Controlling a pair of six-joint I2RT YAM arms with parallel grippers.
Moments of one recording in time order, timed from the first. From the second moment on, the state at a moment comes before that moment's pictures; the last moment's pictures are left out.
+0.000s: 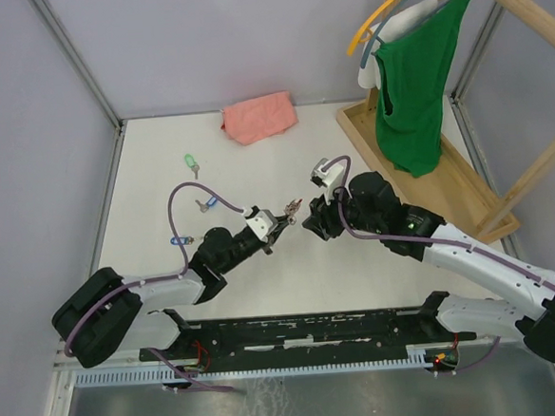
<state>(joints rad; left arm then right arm) -0.81 1.30 0.32 1.01 0.17 0.15 0.81 1.08 0.88 -0.25 -0.14 0.10</state>
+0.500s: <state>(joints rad) -0.86 1.18 0.32 0.85 -0.02 0.34 0.82 1.13 0.90 -0.17 -0.11 0.26</state>
